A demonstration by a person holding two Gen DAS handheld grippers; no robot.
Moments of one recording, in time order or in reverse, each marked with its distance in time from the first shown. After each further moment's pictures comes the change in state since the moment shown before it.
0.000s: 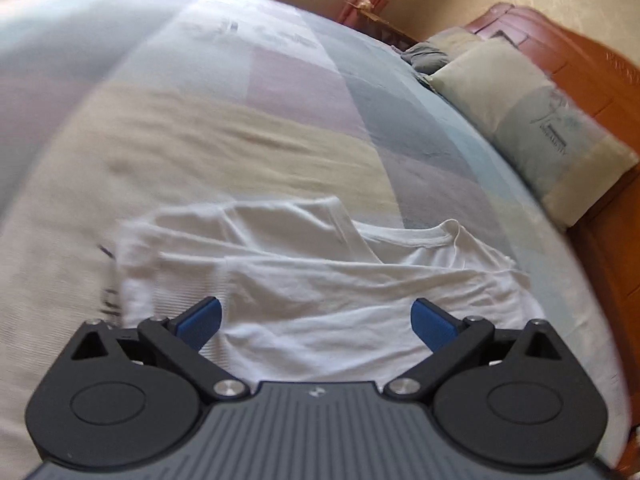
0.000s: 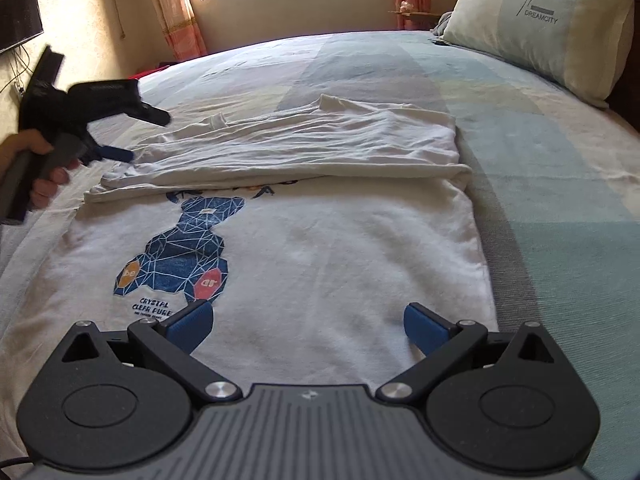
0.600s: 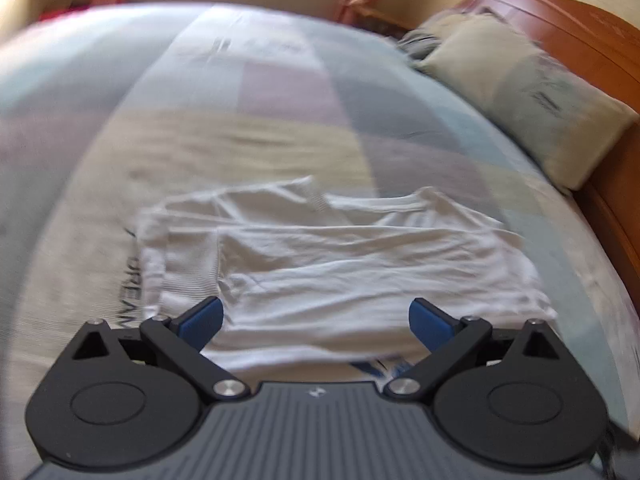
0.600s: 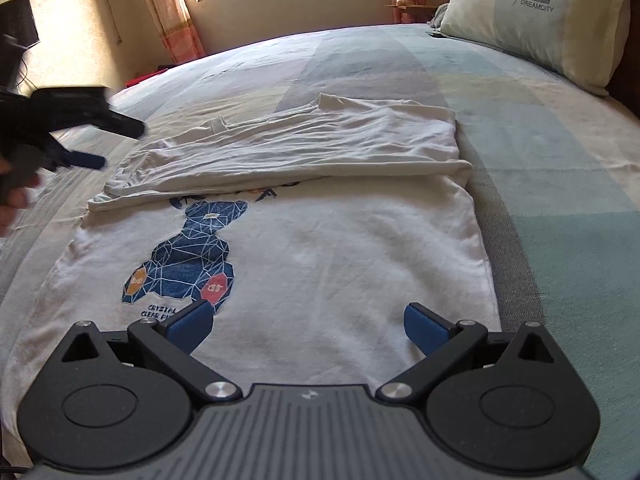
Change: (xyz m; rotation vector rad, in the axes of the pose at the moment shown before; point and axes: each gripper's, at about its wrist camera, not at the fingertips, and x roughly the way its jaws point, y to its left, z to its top) left arm -0.067 -0.049 -0.032 0.088 -0.014 0.106; right arm 0.001 0.001 0.003 0.023 0.017 0.032
